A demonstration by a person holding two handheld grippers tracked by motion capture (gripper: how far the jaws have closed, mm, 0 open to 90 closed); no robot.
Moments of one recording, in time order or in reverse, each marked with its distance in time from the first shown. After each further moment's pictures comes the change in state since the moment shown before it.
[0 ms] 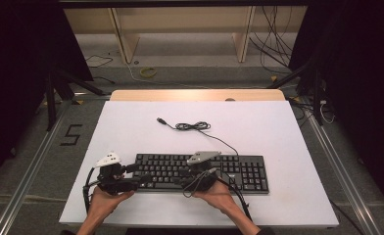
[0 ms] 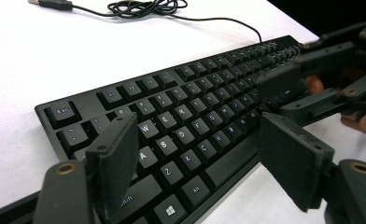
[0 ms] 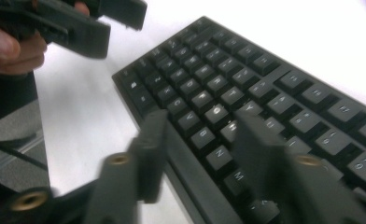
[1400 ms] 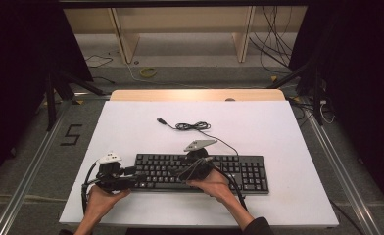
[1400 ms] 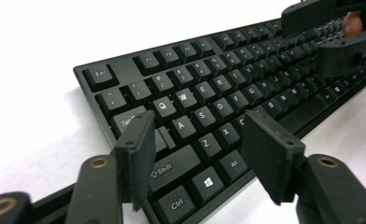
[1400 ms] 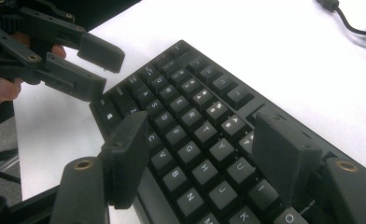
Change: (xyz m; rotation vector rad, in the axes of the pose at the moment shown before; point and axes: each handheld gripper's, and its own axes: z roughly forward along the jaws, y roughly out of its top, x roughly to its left) left arm 0.012 -0.002 0.002 0.129 0.100 -0.034; right arm -0.014 0.025 0.012 0.001 -0.026 0.015
